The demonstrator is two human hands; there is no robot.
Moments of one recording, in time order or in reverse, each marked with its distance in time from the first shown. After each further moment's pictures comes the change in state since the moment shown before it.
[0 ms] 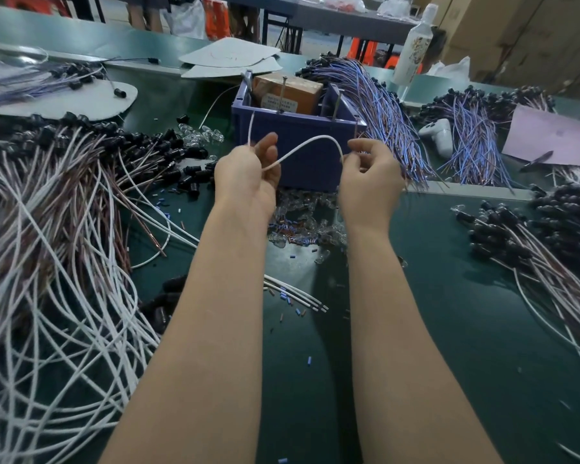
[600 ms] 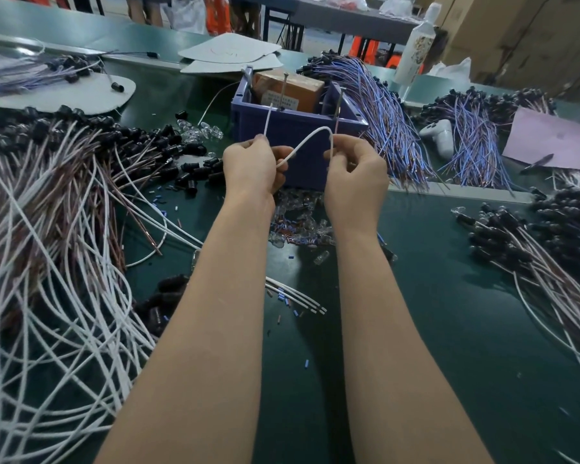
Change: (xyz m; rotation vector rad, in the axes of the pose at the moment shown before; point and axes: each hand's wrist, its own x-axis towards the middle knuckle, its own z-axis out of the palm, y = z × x) left_hand 0.006 -0.008 0.004 0.409 0.026 0.173; right_hand -0.008 -0.009 0.009 0.060 -0.066 -0.004
